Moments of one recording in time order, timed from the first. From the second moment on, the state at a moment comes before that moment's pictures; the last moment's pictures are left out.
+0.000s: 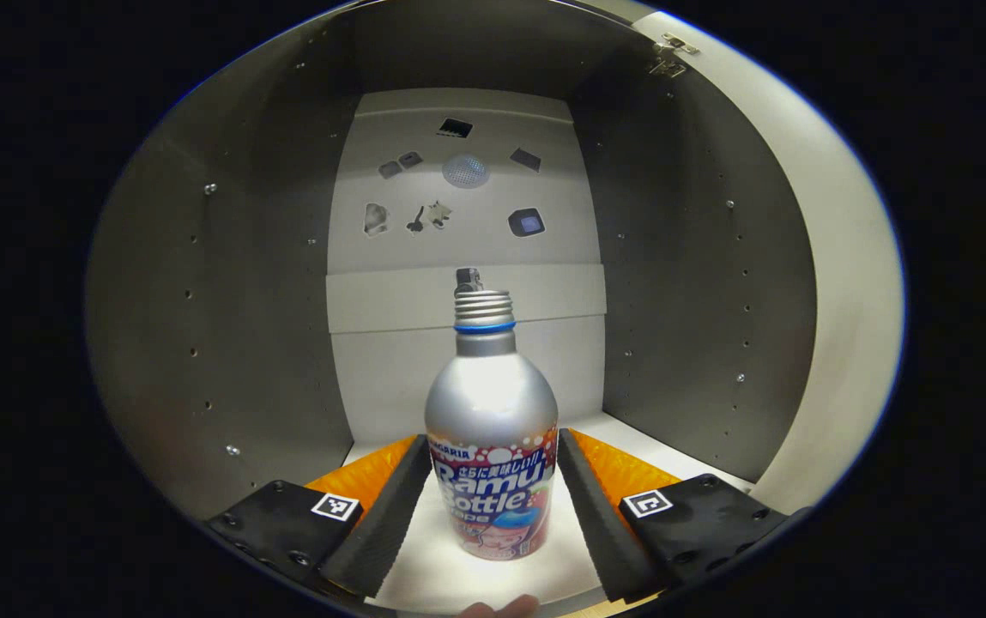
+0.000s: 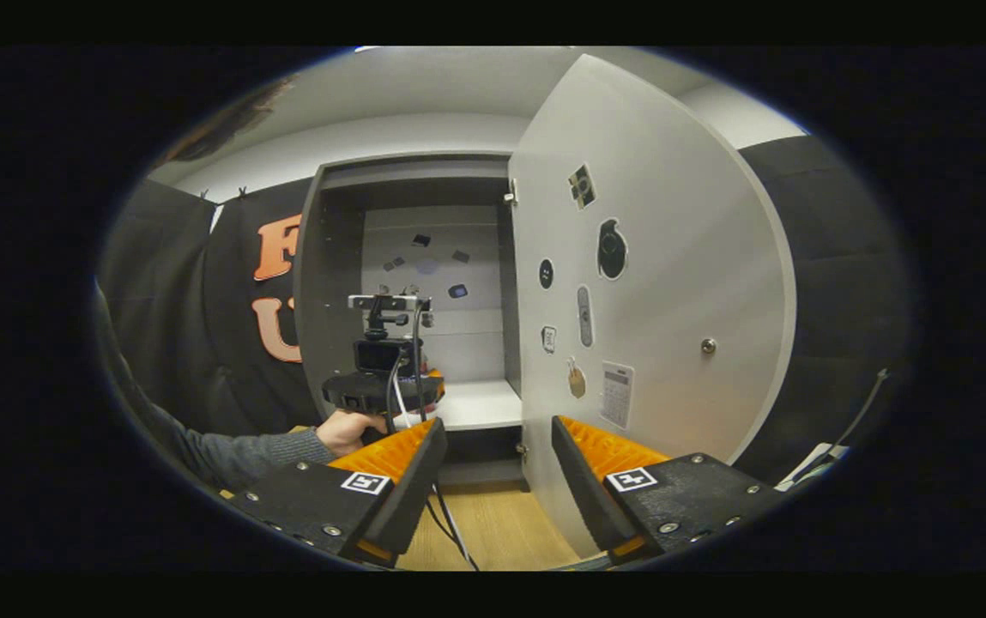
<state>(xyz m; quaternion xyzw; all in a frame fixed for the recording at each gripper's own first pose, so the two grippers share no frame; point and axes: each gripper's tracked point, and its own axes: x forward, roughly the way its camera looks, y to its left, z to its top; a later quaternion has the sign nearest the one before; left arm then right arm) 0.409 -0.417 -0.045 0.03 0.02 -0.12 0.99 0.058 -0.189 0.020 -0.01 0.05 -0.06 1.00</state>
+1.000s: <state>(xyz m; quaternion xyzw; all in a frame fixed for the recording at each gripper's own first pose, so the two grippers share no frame) 0.208 -0.307 -0.100 0.03 0.06 -0.06 1.00 -0.027 -0.160 -0.023 0.02 0.10 0.01 0.99</state>
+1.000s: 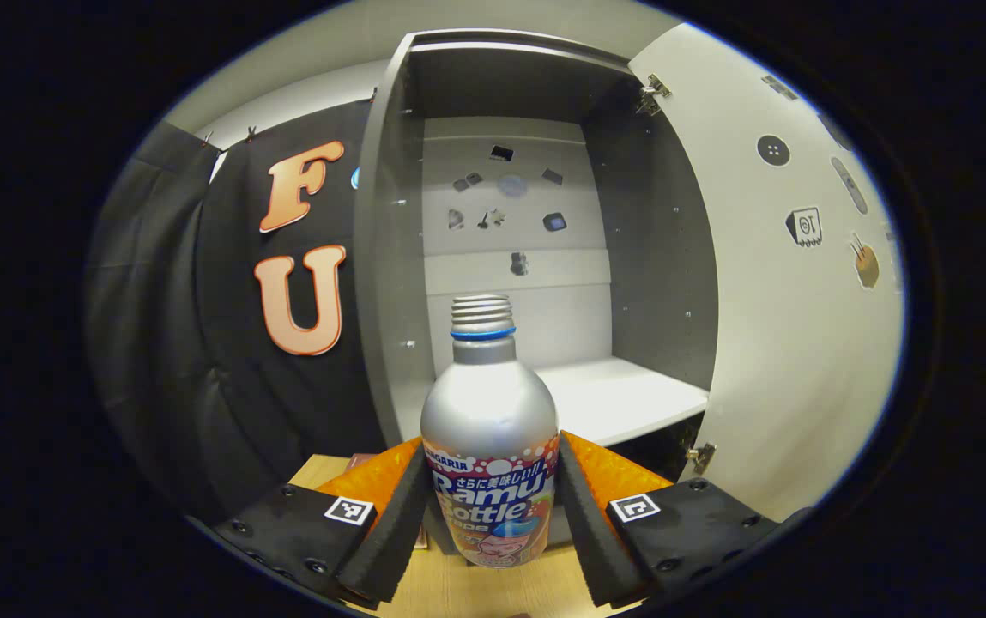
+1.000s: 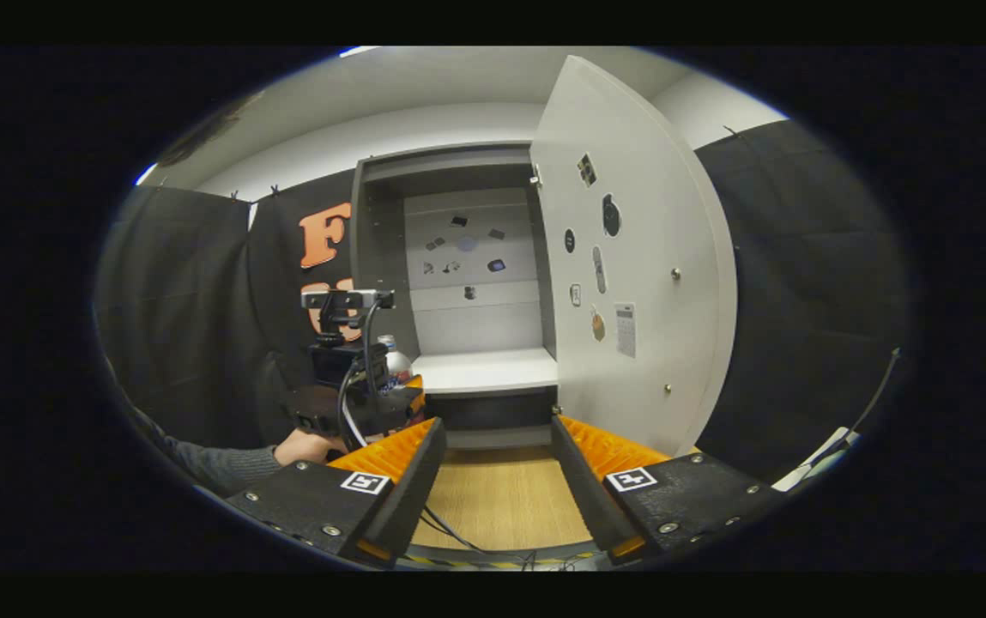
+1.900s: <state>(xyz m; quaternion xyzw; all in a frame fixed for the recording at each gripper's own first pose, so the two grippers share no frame) 0.117 -0.190 -0.375 0.04 0.23 0.05 0.97 -0.029 -0.140 -0.148 0.02 0.26 0.07 0.96</state>
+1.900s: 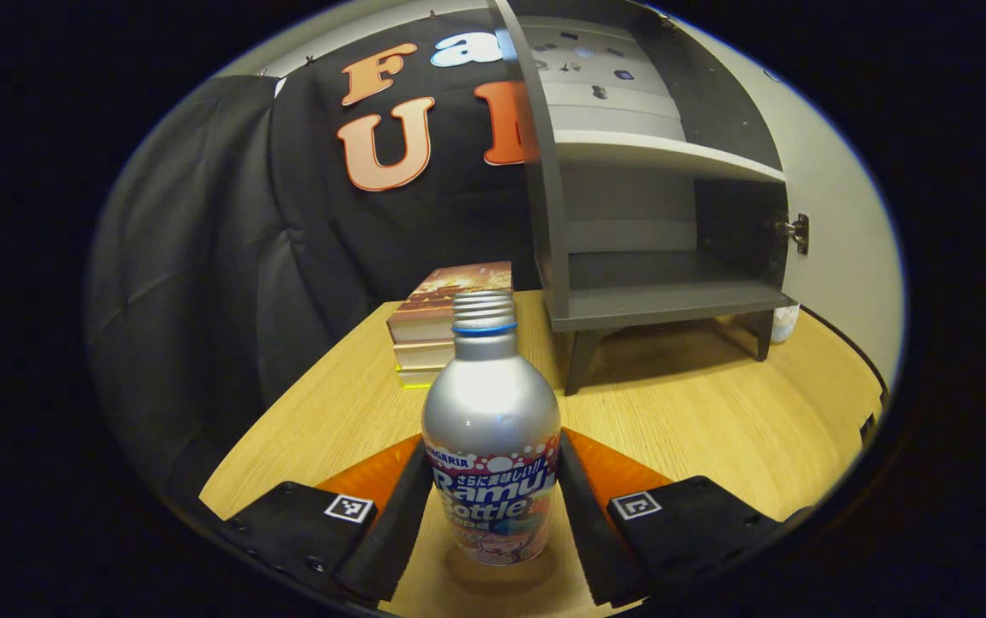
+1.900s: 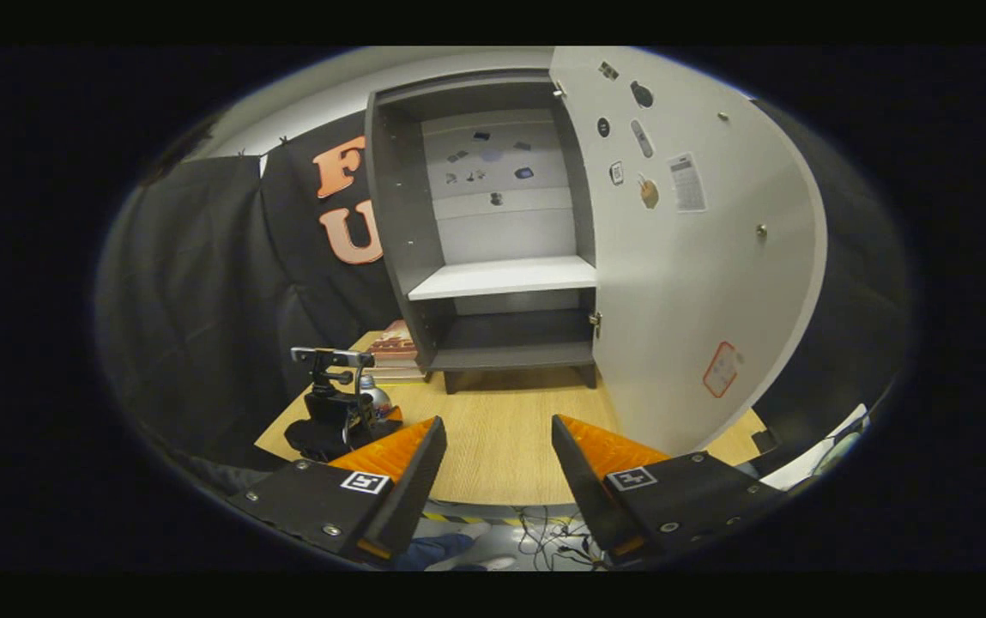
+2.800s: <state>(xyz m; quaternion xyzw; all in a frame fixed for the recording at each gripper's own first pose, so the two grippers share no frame) 0.080 -0.189 -0.387 0.03 0.24 0.07 0.97 -0.031 -0.137 -0.158 0.03 0.28 0.08 0.96</state>
